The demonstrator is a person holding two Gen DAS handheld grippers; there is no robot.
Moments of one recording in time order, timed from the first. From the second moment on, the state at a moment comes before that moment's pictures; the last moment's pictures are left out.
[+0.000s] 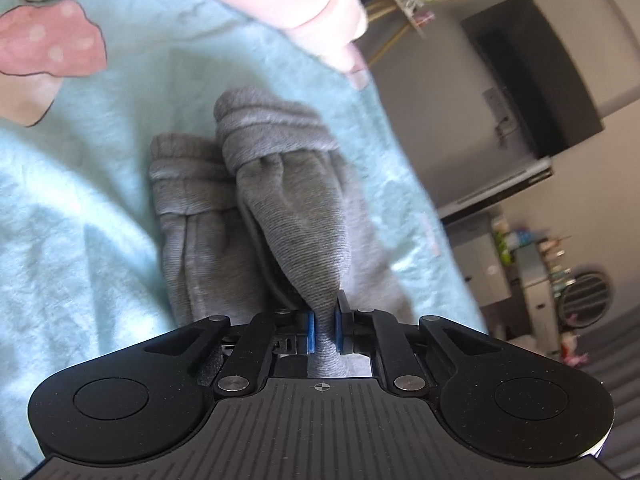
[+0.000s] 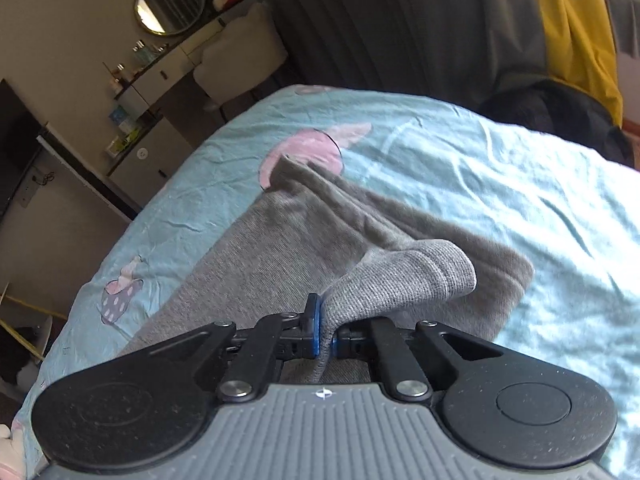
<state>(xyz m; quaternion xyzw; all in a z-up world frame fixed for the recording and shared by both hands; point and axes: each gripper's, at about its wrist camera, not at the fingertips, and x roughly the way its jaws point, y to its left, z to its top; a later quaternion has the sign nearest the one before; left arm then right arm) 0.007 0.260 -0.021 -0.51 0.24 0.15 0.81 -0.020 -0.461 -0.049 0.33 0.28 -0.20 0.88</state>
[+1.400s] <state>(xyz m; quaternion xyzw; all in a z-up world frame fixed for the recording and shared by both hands) 0.130 0.090 -0.033 -0.16 0.33 0.15 0.92 0.139 -0.088 -0.035 -0.01 0.35 0.25 0.90</state>
